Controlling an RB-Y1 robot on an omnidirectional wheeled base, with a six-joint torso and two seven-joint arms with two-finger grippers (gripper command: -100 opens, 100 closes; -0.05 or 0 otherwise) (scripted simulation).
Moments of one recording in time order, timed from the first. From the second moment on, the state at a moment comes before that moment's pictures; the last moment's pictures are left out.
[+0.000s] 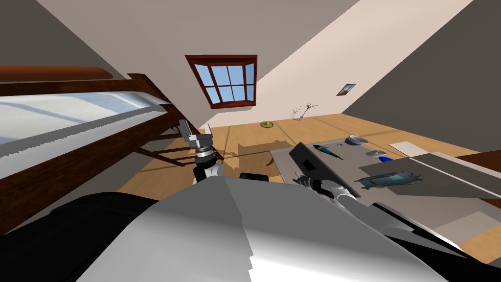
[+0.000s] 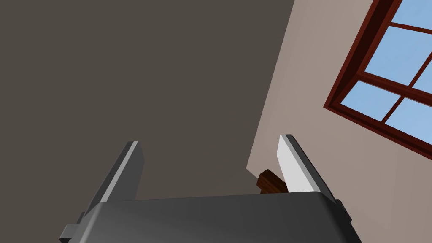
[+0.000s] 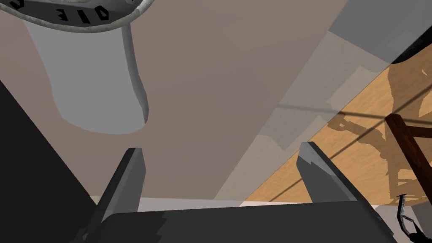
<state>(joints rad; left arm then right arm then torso) 0.51 -0.01 -0.01 -2.34 0.12 -0.63 0.00 -0.07 -0.82 0.61 -0.52 0.90 -0.60 0.18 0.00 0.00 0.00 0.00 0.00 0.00</state>
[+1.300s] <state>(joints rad) 0.51 -0.01 -0.01 -2.34 0.12 -0.63 0.00 -0.14 -0.78 0.64 -0.50 0.93 -0.59 0.17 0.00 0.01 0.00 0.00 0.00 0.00</state>
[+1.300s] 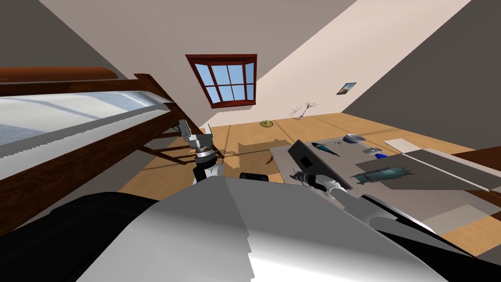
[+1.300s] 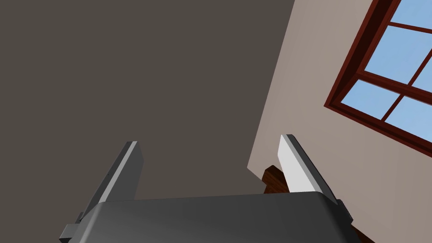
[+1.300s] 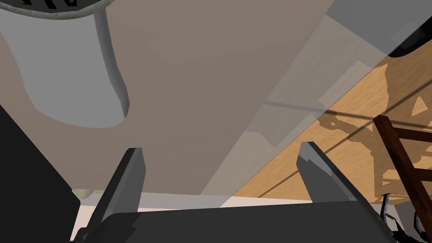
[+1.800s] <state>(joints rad) 0.51 -0.01 -0.01 -2.34 0.12 -0.63 0.00 -0.12 -0.80 0.64 -0.41 0.93 -0.60 0.20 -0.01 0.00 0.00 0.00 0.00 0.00</state>
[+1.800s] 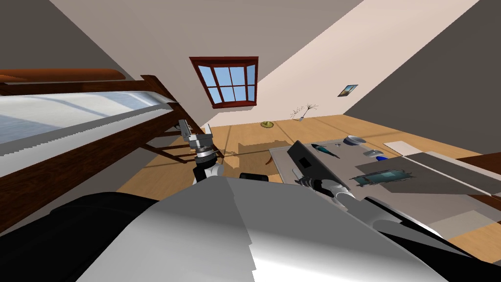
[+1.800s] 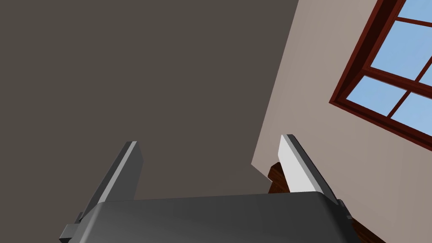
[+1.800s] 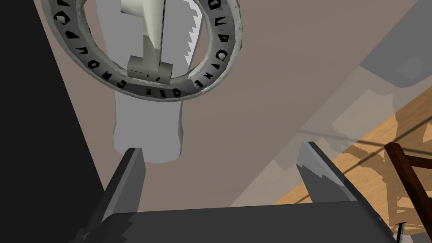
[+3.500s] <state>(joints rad) 0.51 -0.01 -0.01 -2.34 0.12 -0.63 0.00 -0.05 -0.73 0.62 -0.35 0.91 -0.55 0.26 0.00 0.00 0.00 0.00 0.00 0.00</state>
